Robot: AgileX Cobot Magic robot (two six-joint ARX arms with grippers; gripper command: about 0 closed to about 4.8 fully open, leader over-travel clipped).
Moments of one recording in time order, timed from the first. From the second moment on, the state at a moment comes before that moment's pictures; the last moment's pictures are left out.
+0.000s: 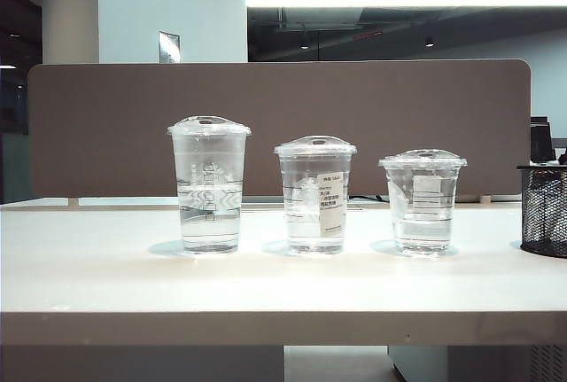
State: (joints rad) left arm -0.25 0.52 1.56 -1.34 0.57 0.13; right arm 0.13 0.06 0.01 -0.18 0.15 -0.04
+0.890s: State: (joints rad) left arm -0.23 0.48 1.56 -1.43 0.31 0.14; right arm 0.13 0.06 0.01 -0.19 0.15 -0.04
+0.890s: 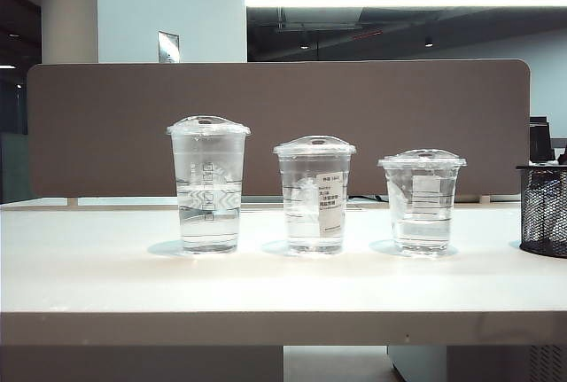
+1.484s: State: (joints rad) left arm -0.23 0.48 1.56 -1.43 0.31 0.14; right arm 0.13 0.06 0.01 -0.18 0.13 0.03
